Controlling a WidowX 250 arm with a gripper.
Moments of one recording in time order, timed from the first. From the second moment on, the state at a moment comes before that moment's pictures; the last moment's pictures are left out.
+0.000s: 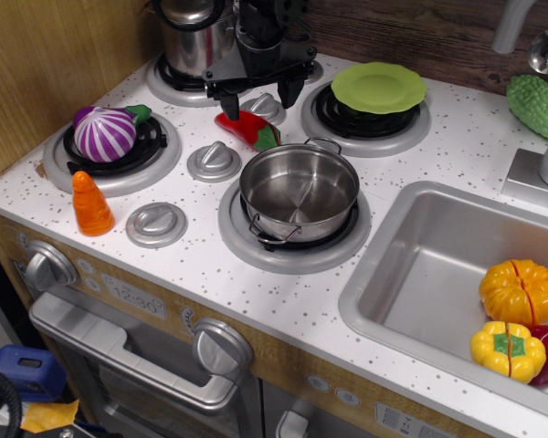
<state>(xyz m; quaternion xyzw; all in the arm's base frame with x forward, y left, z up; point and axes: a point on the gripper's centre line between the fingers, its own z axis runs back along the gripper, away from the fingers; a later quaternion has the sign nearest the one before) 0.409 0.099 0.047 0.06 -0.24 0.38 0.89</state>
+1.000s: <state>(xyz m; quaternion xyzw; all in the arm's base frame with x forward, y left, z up) 0.409 0.094 0.012 0.01 -0.20 0.41 0.89</state>
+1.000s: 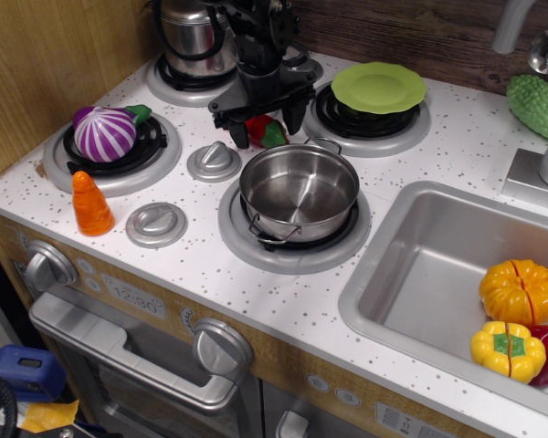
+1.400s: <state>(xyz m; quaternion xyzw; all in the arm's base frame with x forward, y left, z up) 0.408 0.094 0.008 -0.01 -0.20 0.42 0.88</state>
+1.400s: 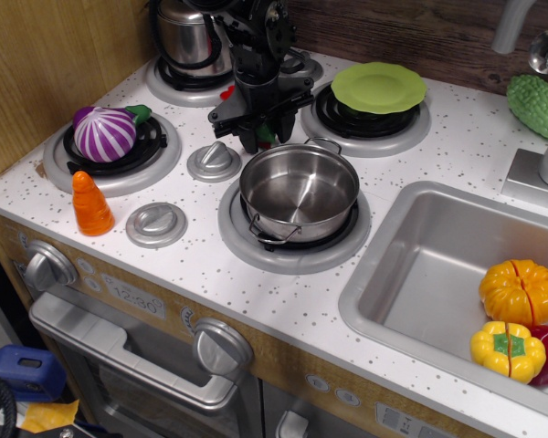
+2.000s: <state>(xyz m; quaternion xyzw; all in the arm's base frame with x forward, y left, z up) 0.398 0.086 0.050 0.08 -0.21 0.43 0.87</state>
